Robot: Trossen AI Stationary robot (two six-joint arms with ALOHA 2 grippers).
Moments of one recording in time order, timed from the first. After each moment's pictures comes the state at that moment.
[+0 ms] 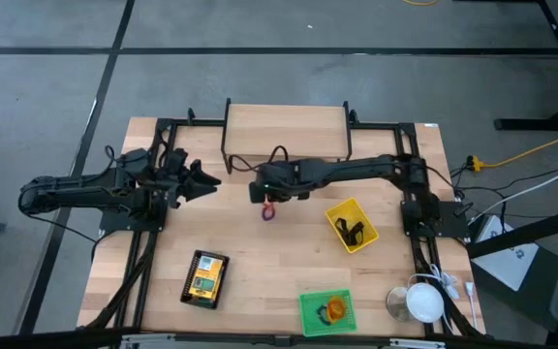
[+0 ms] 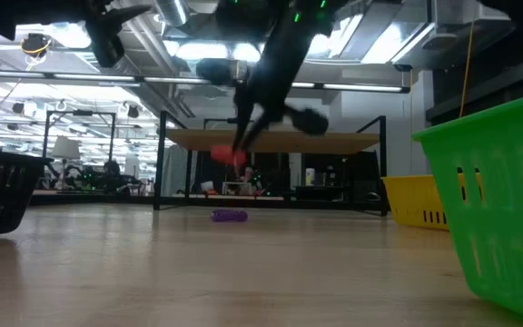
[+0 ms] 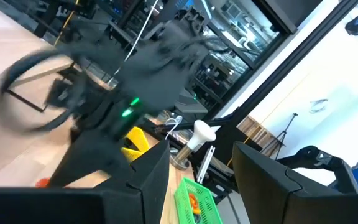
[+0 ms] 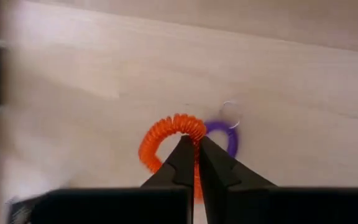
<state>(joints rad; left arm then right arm) 0.16 0.46 0.40 0.16 0.26 -0.70 -0.01 2.11 1.73 -0.74 0.08 1.33</state>
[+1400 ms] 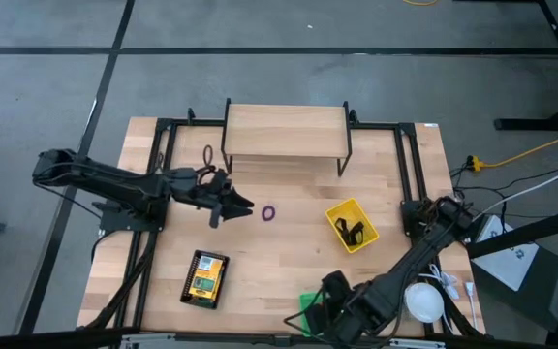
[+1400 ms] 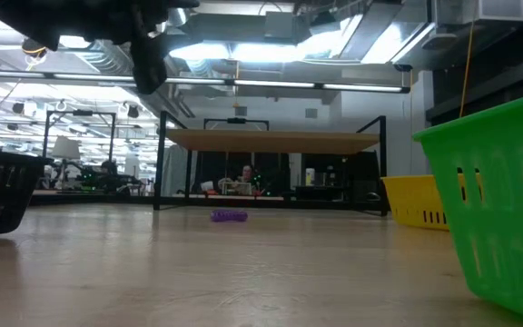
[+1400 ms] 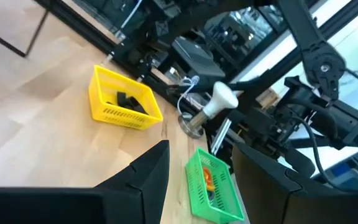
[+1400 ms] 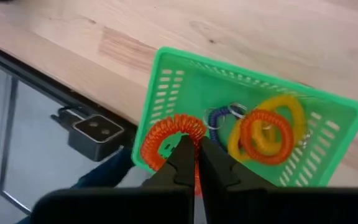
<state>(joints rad) -0.07 1.00 0.46 0.48 0.10 -0.72 0.82 2.00 1.73 -1.02 0.24 1.96</state>
